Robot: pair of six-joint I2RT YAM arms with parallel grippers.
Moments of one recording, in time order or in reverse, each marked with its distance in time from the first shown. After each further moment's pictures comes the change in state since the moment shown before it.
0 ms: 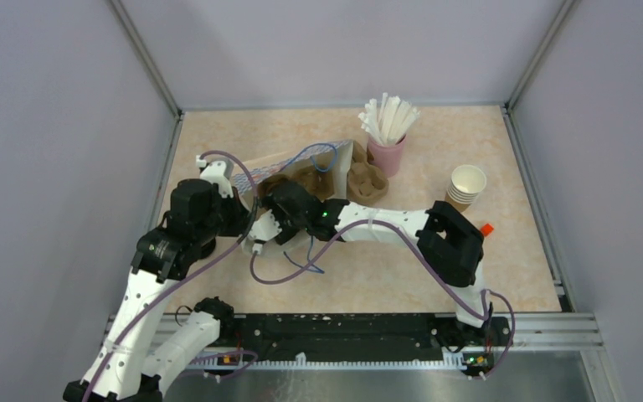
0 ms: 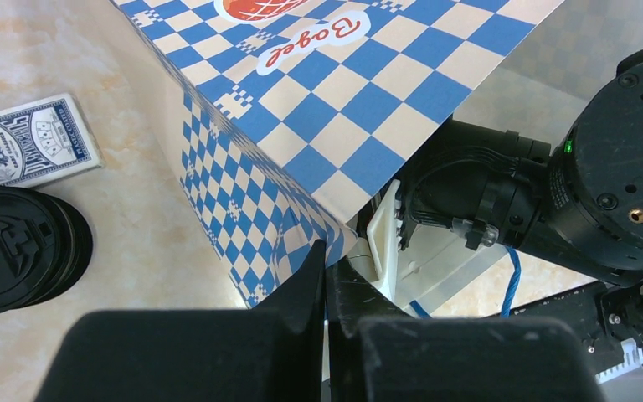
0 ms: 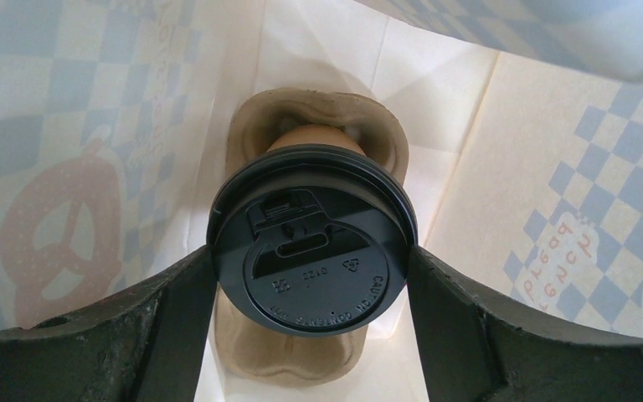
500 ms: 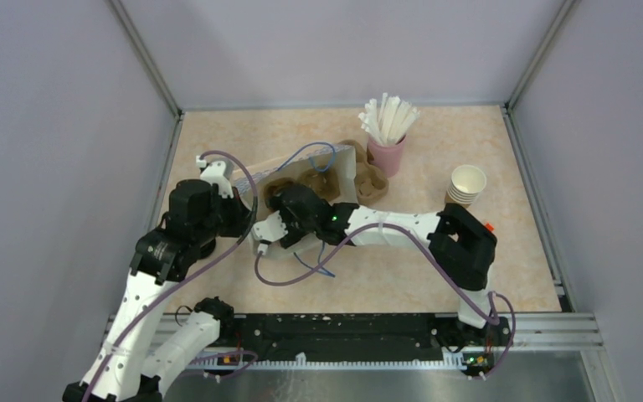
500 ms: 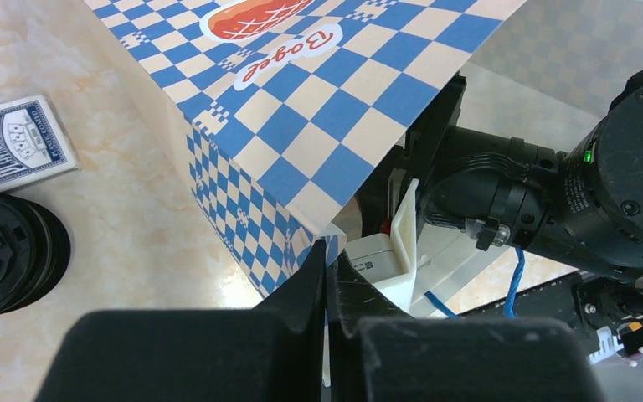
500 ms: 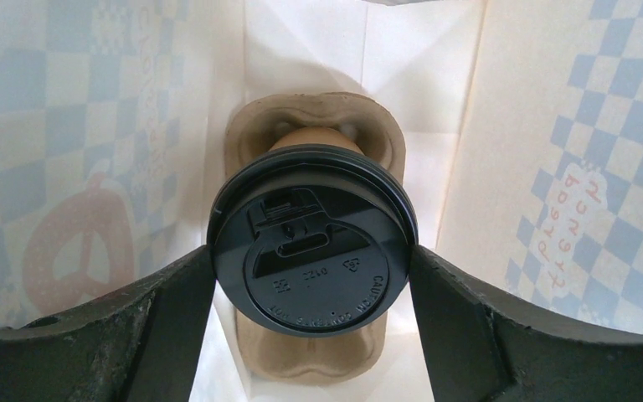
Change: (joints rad) left arm -0.001 -0.005 0.005 0.006 0.030 -0.018; right arm 0.000 -0.073 -0.101 0.049 -0.006 0.085
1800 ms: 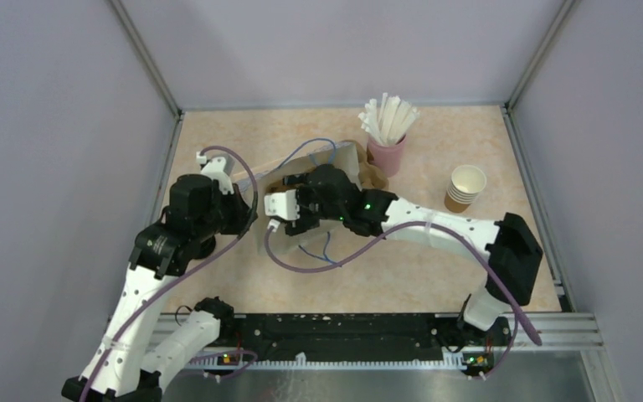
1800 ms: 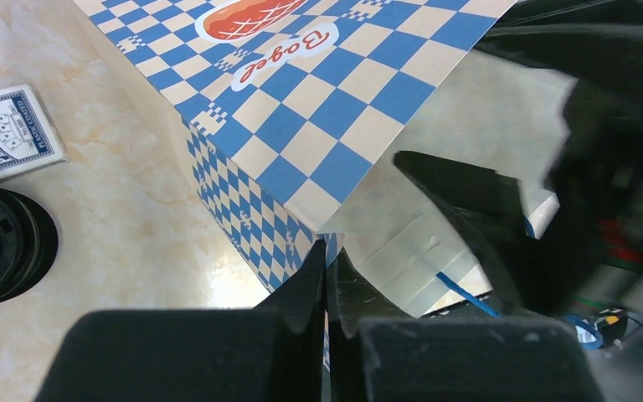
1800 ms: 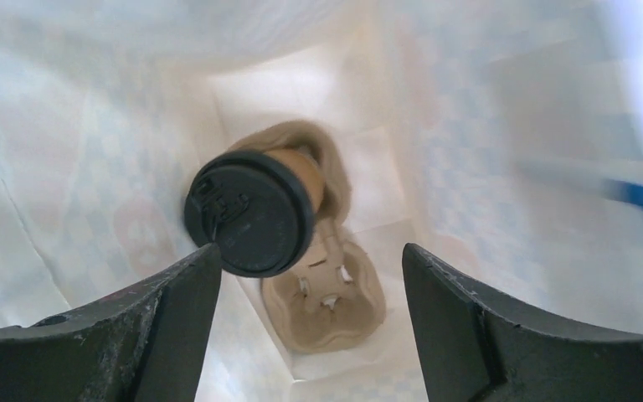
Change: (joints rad) left arm -0.004 0.026 0.037 -0.026 0.013 -0.027; right arm -0.039 -0.246 -0.056 -0.079 -0.165 0.259
